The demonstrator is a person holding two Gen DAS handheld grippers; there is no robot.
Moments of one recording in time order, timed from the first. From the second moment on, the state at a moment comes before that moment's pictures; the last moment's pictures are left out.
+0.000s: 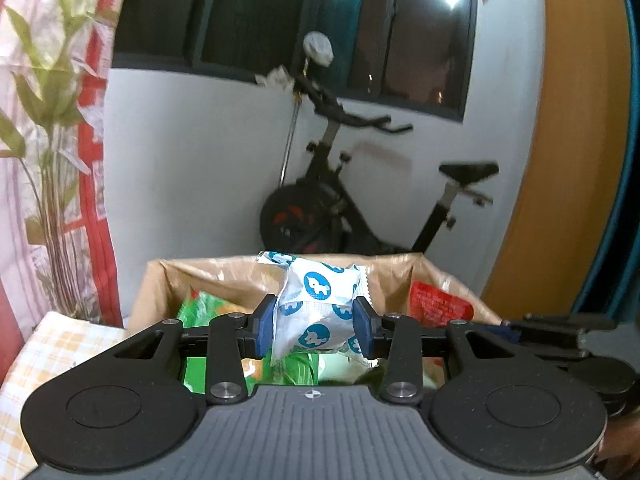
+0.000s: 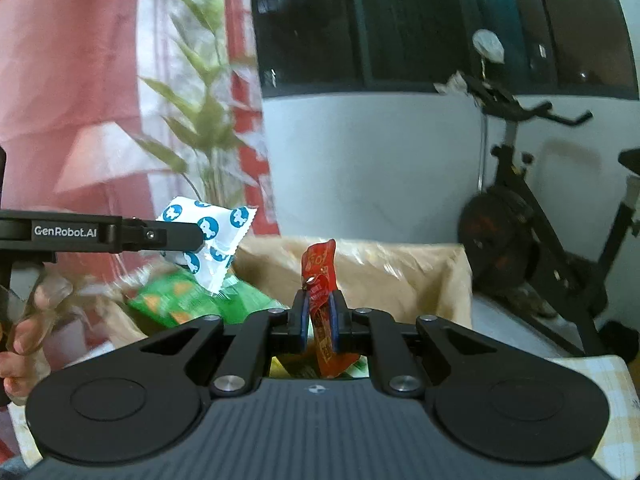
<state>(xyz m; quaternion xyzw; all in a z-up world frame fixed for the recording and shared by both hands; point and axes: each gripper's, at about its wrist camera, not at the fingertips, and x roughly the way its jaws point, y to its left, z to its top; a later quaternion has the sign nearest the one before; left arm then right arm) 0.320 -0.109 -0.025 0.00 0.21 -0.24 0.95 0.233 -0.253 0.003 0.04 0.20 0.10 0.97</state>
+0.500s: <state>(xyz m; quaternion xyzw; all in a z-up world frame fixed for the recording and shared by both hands) 0.309 -0.087 -0.020 0.01 0.21 -0.23 0.95 0.221 -0.246 -0.003 0.00 0.23 0.08 0.97</state>
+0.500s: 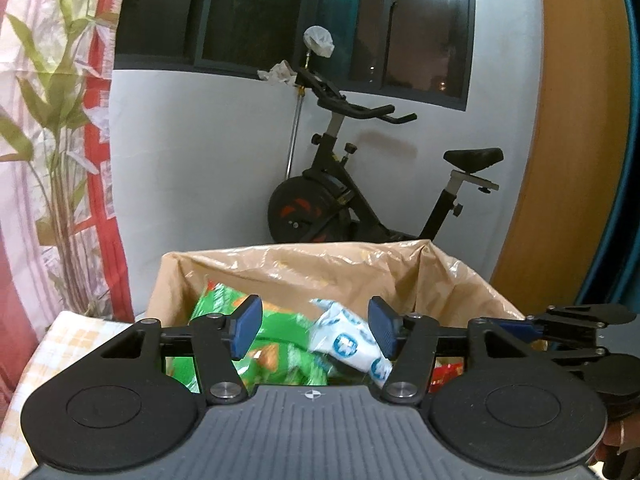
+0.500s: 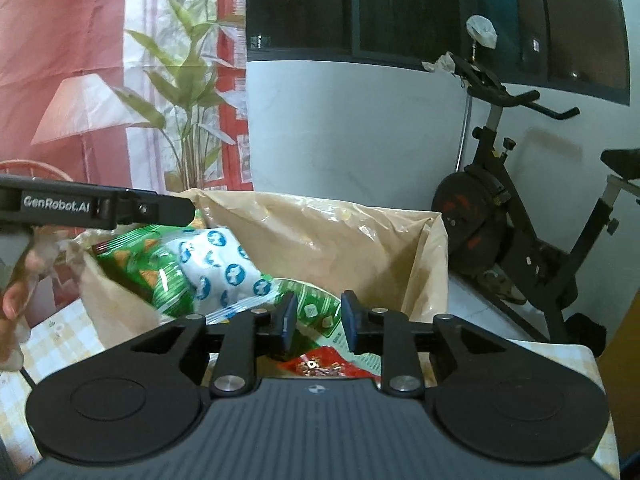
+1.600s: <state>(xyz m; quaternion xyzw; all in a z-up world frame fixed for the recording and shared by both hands) 0.241 -0.070 -0.150 0.02 0.35 -0.29 0.89 0.123 -0.243 -0.056 0.06 0.25 0.07 0.96</state>
